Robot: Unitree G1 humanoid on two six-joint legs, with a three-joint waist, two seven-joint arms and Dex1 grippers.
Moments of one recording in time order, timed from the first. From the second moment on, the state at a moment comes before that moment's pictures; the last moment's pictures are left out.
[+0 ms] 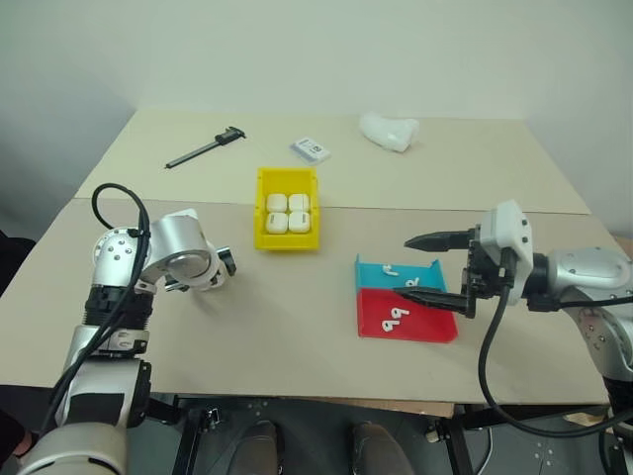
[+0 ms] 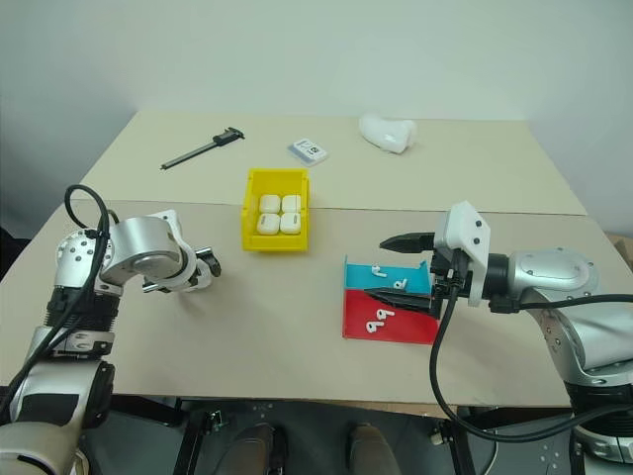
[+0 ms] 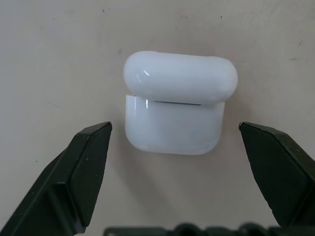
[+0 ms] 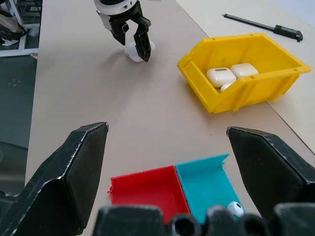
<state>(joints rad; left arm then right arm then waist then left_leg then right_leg) -0.79 0.60 -0.04 0.30 -1.97 1.11 1.58 -0.34 -0.87 -0.12 -0.37 0.61 0.53 1.07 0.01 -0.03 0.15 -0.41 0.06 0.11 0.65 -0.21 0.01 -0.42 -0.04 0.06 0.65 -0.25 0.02</state>
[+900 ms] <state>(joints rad) -0.88 0.53 -0.05 0.43 -1.79 1.16 1.56 -0.32 -0.87 -0.13 -0.38 0.61 0.53 1.06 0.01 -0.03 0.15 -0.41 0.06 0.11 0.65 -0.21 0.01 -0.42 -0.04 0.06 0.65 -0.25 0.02</state>
